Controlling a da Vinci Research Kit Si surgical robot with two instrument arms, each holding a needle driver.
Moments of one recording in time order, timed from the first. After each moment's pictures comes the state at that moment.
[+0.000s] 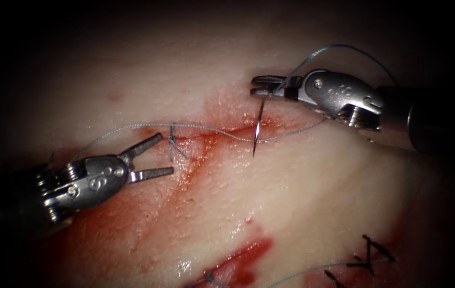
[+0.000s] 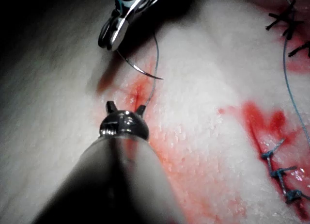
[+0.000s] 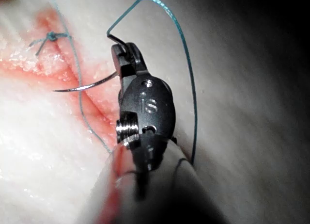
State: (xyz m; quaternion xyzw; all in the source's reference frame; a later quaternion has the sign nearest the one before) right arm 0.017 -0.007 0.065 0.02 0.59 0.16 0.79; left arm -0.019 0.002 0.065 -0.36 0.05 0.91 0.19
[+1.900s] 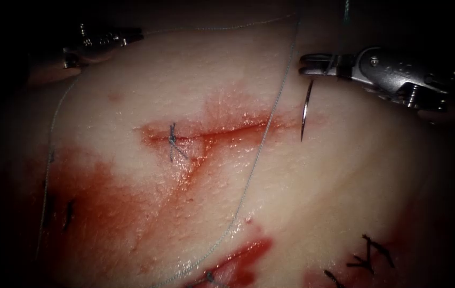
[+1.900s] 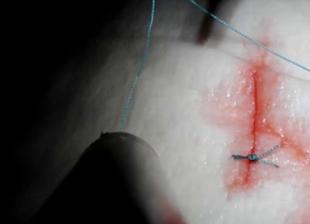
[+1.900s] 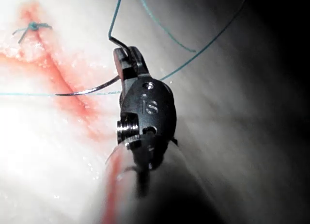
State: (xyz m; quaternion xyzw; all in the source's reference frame) right arm 0.012 -0.005 0.059 0.01 0.56 0.19 0.81; left arm -0.011 0.019 0.077 -0.17 0.16 0.96 0.19
